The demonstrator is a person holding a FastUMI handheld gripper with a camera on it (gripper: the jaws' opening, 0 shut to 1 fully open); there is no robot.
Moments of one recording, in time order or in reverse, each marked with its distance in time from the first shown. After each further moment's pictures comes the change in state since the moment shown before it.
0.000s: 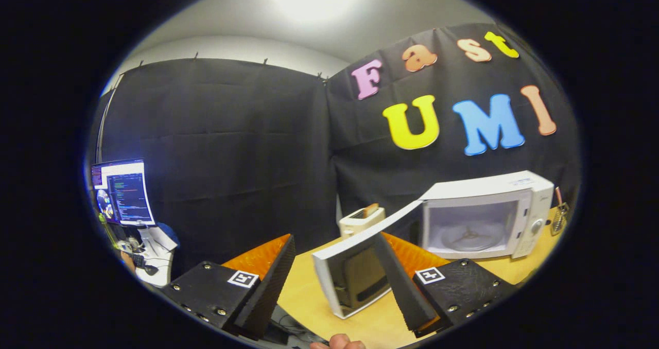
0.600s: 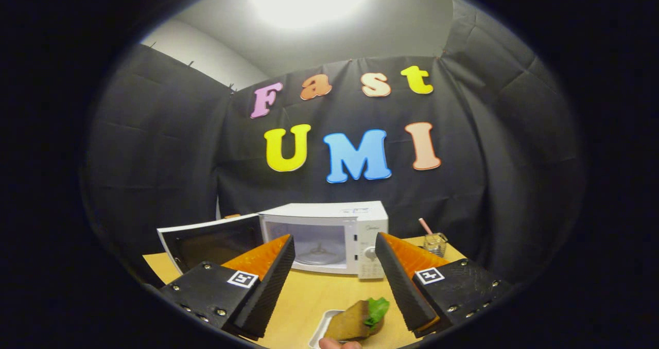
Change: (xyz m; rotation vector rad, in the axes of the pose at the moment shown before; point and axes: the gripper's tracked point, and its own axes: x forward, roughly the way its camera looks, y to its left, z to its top) arm -0.140 -0.229 0.003 -0.099 -0.061 -0.548
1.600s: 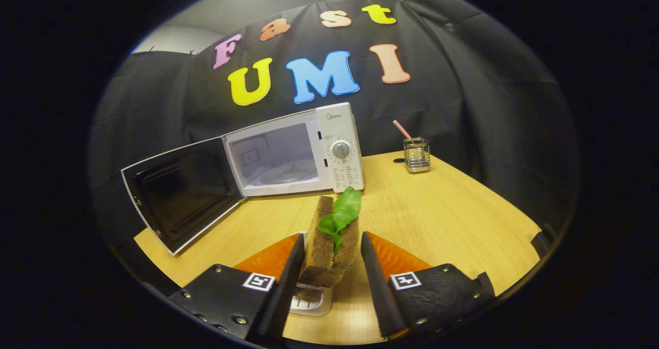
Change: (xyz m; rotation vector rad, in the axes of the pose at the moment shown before) arm -0.015 -0.019 -0.172 0.189 0.357 -0.013
